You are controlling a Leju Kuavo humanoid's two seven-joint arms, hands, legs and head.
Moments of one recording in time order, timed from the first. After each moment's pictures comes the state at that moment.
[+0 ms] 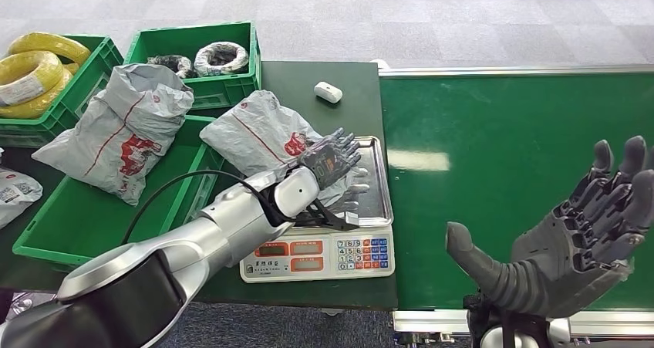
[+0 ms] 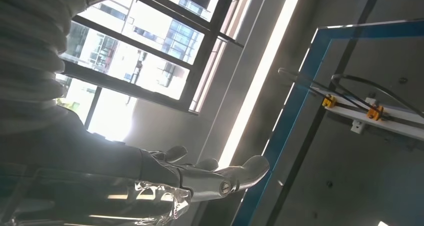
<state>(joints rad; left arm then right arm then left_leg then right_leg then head) -1.08 -0.24 -1.06 -0.48 -1.57 0.15 -0.01 -0.04 0.17 0.24 -2.15 0.65 -0.23 -0.69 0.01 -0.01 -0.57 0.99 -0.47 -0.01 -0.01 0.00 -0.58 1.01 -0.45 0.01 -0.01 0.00</state>
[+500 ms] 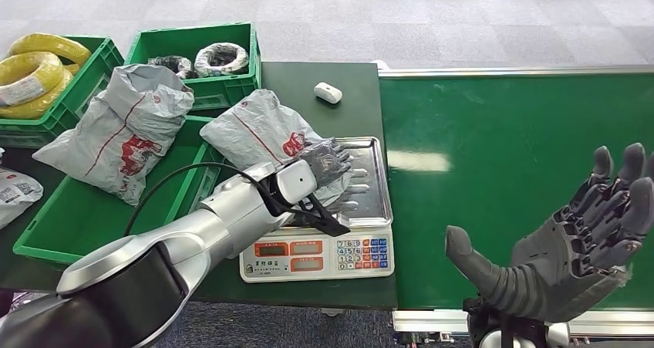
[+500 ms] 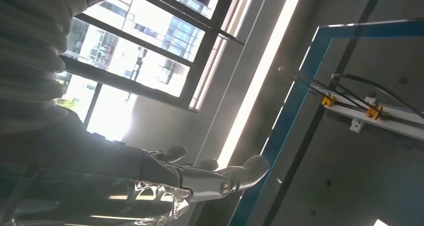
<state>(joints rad) -1.12 -0.24 -1.05 -0.43 -1.49 -0.06 -0.17 -0.04 0.15 0.26 -2.15 0.65 -0.27 -0.69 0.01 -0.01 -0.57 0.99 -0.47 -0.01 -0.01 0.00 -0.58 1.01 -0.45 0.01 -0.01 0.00</state>
